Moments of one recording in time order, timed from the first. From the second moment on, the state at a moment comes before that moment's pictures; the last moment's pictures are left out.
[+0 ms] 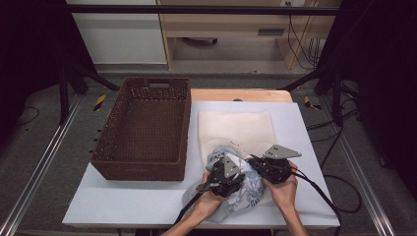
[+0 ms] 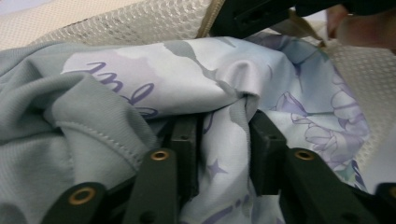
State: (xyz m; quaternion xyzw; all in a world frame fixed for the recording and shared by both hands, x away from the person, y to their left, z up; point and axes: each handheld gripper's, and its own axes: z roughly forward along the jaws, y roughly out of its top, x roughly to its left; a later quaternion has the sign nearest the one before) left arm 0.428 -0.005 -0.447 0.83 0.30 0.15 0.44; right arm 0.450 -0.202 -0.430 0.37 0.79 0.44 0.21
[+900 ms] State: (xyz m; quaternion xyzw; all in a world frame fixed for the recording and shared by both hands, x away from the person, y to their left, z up) left arm 0.457 0.045 -0.437 0.83 0.33 0.15 0.41; right arm 0.452 -0.201 -0.431 0.37 0.79 0.44 0.21
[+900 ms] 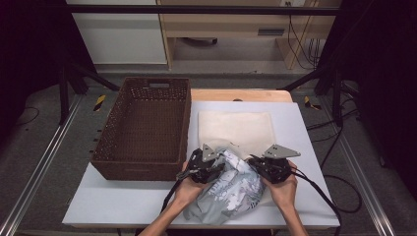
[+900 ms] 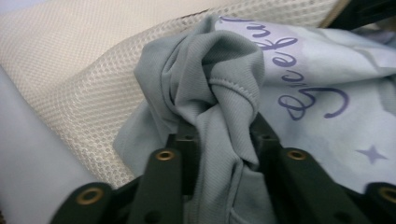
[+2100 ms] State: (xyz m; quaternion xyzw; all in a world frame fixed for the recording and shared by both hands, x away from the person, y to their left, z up) left arm 0.443 0.016 -0.433 0.86 0.30 0.11 0.41; right arm 0.449 -0.204 -0.426 0.37 0.78 0.46 0.21
